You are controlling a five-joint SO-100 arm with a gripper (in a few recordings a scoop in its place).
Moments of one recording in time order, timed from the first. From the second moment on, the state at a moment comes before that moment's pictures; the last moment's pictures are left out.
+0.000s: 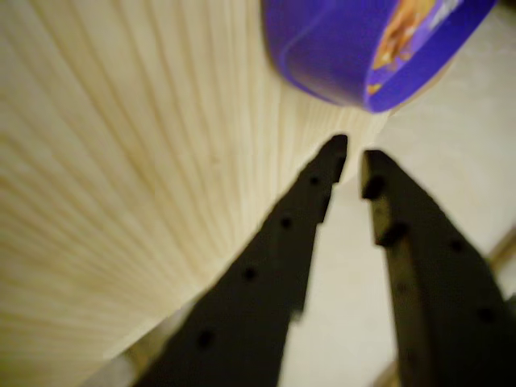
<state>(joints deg) -5.4 190.9 177.5 49.7 -6.4</state>
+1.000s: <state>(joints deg) -36.3 136.8 128.4 40.3 41.1</state>
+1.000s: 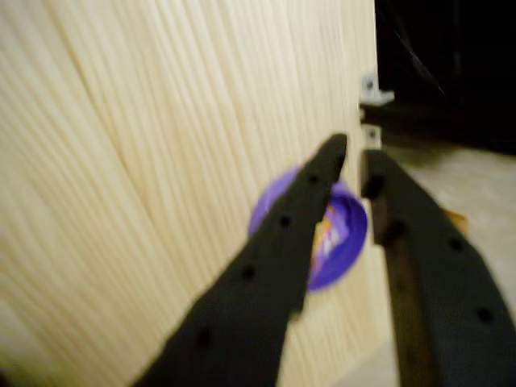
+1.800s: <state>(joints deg) -41.9 64.2 52.4 52.4 56.3</state>
